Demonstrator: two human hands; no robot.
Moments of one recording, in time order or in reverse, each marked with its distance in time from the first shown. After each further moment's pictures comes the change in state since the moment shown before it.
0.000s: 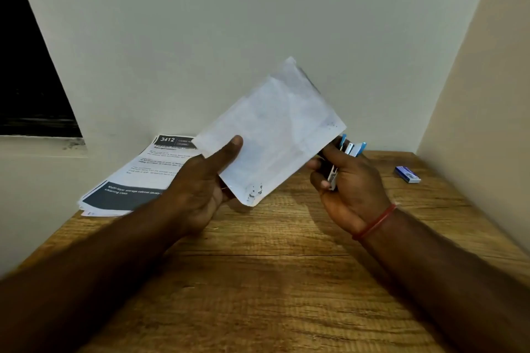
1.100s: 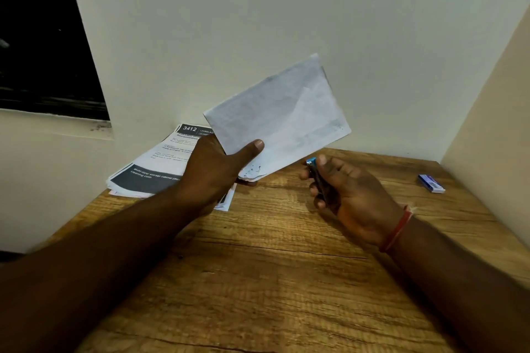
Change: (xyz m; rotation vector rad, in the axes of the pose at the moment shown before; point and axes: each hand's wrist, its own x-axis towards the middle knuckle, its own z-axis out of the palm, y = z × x) left_hand 0.010 0.001 -0.024 0.496 0.177 0.293; right_hand -0.005 0.011 -0.006 -0.402 -0.258 0.214
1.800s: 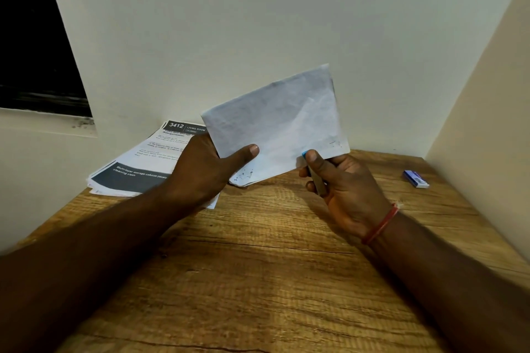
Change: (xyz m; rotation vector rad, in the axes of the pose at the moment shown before) left_hand -0.009 0.007 -0.001 0.204 -0.089 0.124; right_hand 0.000 -0.002 0.000 0.052 0.108 -0.140
